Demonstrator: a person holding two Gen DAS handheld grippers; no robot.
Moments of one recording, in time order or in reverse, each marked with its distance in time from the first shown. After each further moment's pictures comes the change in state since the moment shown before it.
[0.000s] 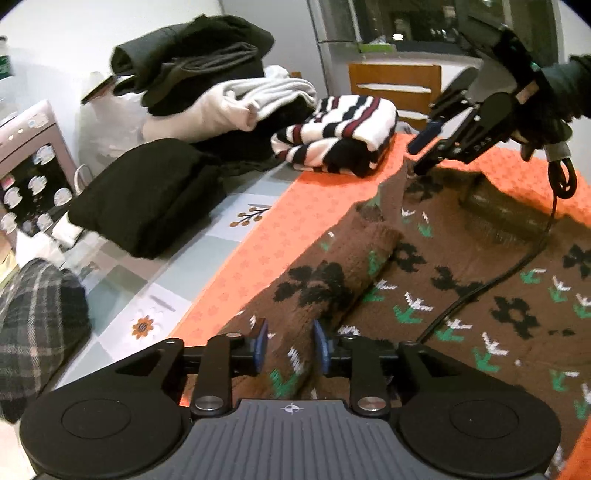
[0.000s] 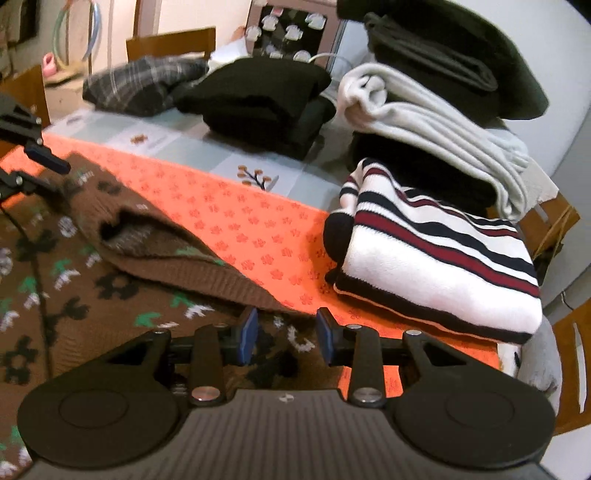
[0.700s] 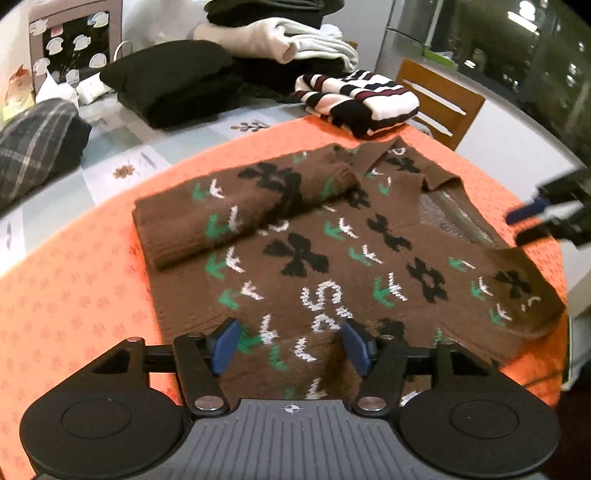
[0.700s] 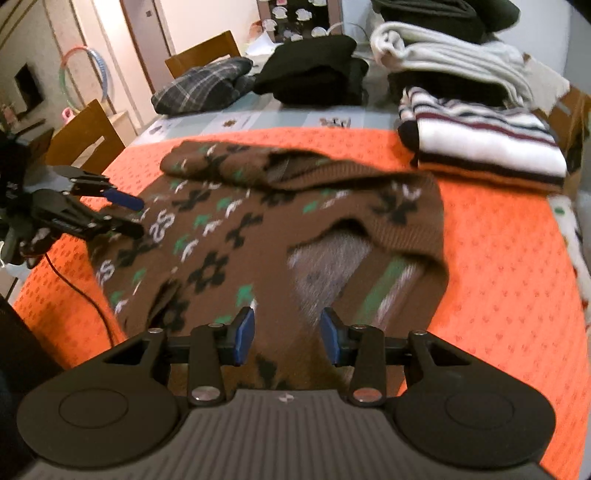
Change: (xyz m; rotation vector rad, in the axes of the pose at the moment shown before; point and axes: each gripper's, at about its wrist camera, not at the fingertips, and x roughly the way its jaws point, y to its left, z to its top) left arm -0.032 -0.042 -0.049 -0.393 0.158 -0.079; right arm -0.111 0.076 -0.089 0.266 0.076 0.221
